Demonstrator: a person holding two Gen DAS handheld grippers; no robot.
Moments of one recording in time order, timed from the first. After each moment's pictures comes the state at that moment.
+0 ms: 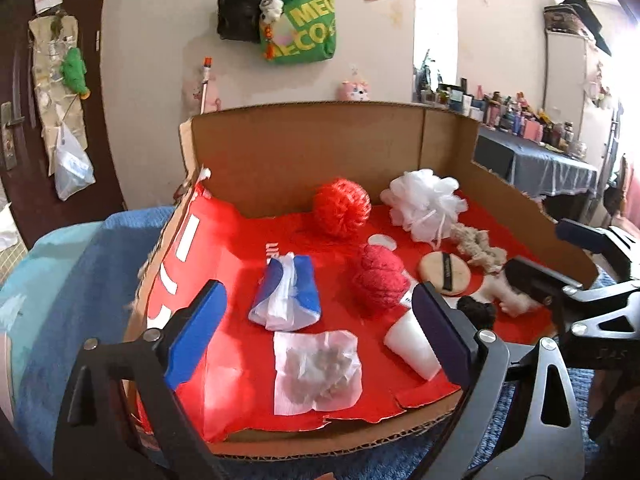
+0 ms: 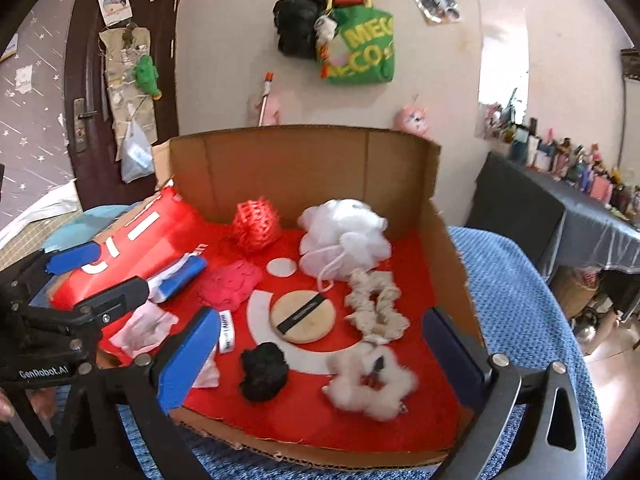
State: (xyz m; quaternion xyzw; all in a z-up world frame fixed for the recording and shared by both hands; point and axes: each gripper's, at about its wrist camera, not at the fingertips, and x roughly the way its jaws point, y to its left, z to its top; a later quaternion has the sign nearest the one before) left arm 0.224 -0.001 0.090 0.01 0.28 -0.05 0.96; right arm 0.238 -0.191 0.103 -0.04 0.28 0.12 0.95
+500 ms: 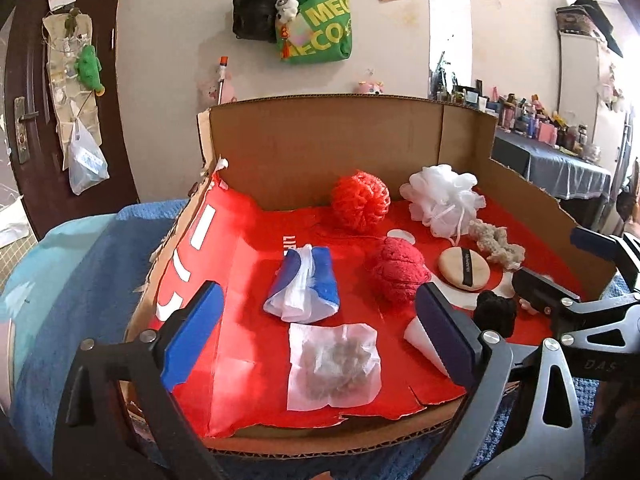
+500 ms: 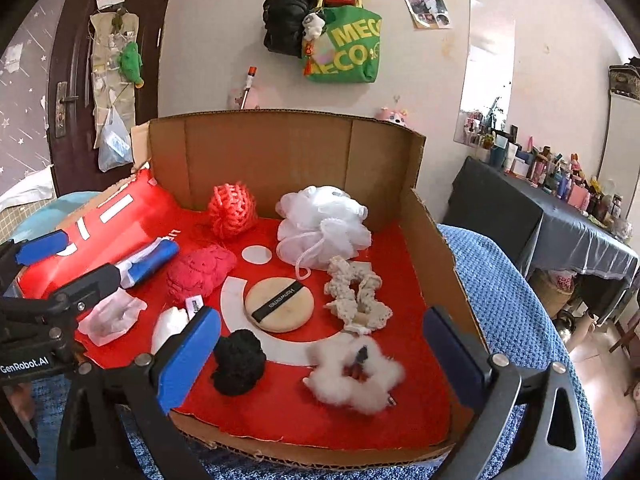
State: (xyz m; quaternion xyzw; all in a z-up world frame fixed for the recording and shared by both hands) left arm 0.220 0.005 0.084 0.01 0.27 -0.02 0.96; right arm 0.240 -0.184 0.087 -0.07 0.28 0.08 0.96
